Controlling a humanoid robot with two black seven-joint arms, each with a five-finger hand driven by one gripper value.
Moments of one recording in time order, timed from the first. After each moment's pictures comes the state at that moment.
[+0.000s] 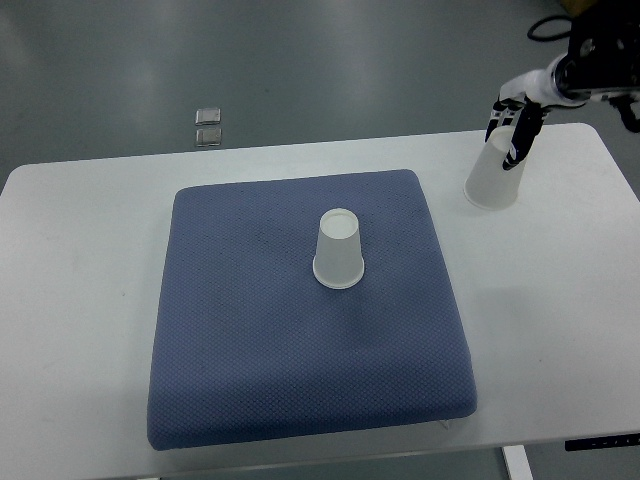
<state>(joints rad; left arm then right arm) -0.06 0.00 -0.15 -0.32 0.08 -0.03 0.12 2.17 -0.23 -1.34 1.21 0.05 0.24 -0.06</state>
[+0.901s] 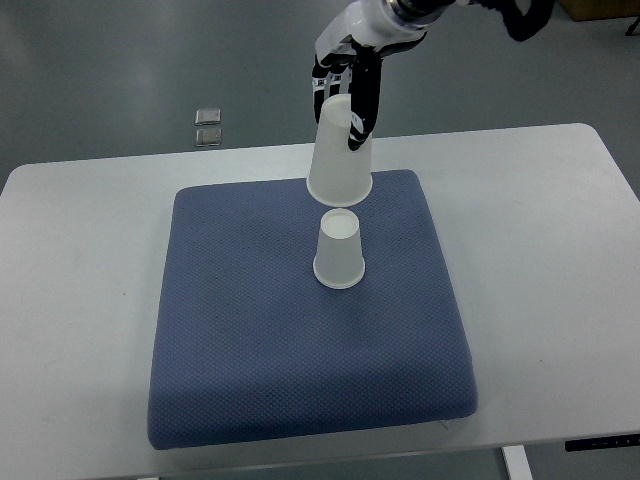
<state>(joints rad) -0.06 0.00 -0.15 -0.31 0.08 -0.03 0.12 2.41 0.00 -1.06 1.25 0.11 0.40 -0.06</state>
